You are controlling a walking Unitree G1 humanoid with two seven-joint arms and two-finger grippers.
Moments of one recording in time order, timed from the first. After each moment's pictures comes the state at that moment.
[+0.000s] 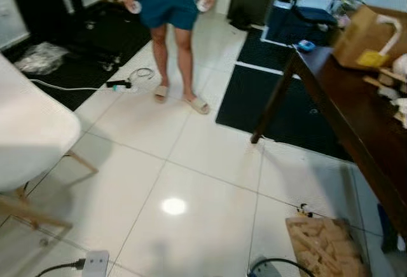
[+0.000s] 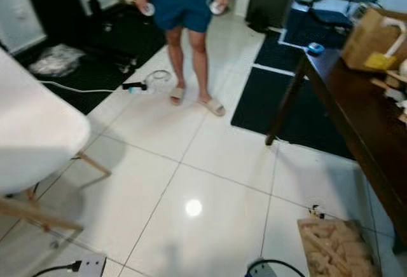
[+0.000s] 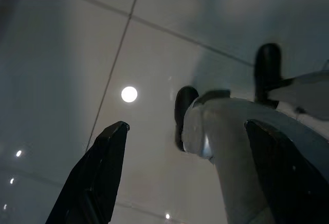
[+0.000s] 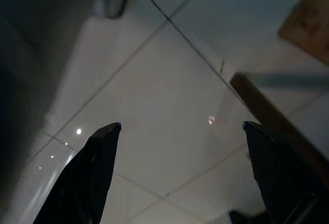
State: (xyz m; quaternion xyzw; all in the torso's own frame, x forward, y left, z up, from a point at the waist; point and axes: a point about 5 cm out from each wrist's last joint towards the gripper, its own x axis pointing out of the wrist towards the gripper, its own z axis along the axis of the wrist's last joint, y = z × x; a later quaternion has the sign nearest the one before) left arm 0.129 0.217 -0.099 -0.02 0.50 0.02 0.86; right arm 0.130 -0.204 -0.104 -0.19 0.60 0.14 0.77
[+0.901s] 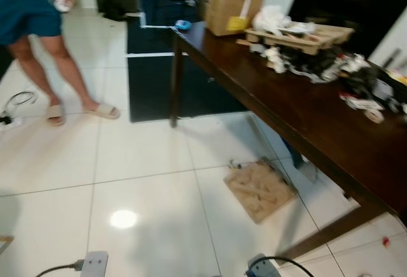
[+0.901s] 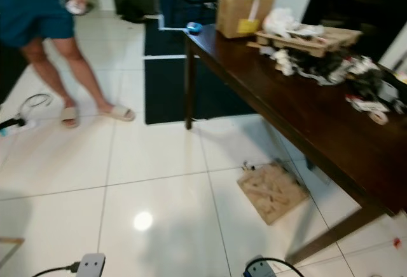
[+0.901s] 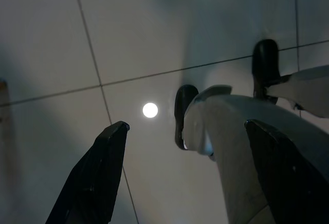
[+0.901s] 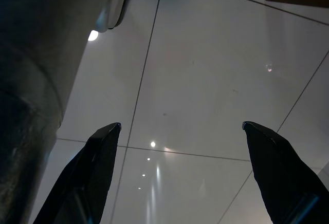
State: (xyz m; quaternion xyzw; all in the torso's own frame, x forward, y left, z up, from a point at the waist) left arm 0.130 0.218 -0.099 -0.02 0.50 0.03 0.86; right arm 0.137 -0.187 -0.104 -0.18 0.59 0.15 0.77
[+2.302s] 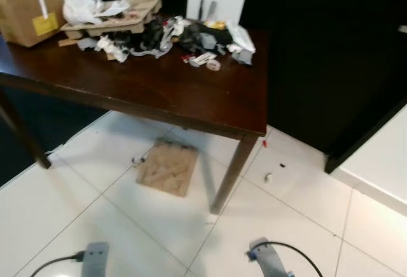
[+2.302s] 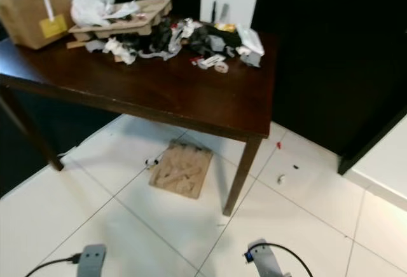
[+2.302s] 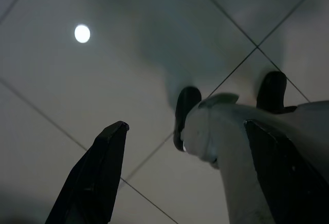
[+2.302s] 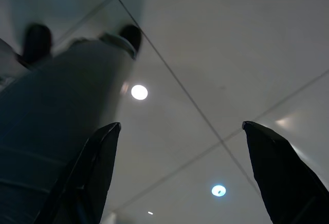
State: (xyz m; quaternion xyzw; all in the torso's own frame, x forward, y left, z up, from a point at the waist) left arm 0.131 0.228 -0.097 -0.05 0.49 0.08 0.87; right arm 0.171 -0.179 -0.091 -0.09 0.53 0.11 0.84
